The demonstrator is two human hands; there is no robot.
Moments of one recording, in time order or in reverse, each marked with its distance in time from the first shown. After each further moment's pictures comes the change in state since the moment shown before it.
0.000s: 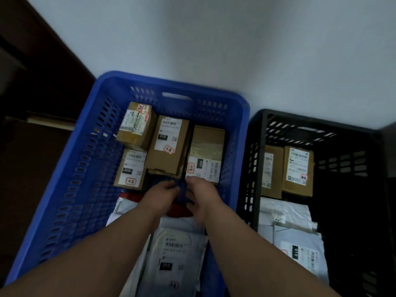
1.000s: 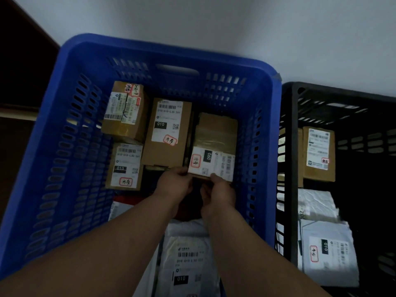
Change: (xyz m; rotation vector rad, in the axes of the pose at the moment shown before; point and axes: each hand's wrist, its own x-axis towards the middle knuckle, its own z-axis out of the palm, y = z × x) left_hand 0.093 -0.013 0.009 -0.191 -0.021 -0.015; right_hand 0.105 0.037 0.007 0.682 0.354 -0.167
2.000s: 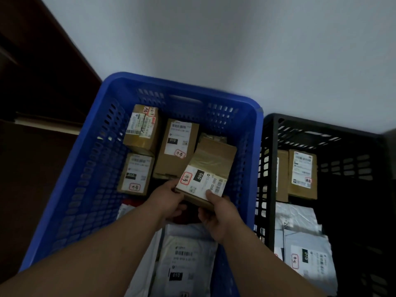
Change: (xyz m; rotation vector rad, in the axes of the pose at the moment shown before) left_hand -0.075 0.017 -0.026 0.081 -0.051 -0.005; right_hand -0.052 -0.022 -0.041 -0.337 -0.226 0.063
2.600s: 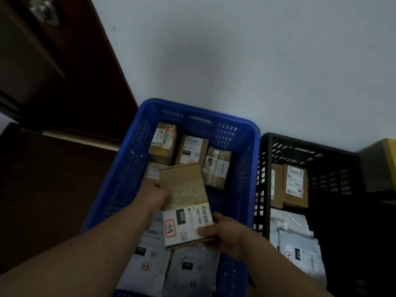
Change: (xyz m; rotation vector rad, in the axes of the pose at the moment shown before) left_hand -0.100 0.015 -0.072 -0.122 0.228 0.108; right_hand -0.096 0.023 -0.011 -0.683 -0.329 0.023
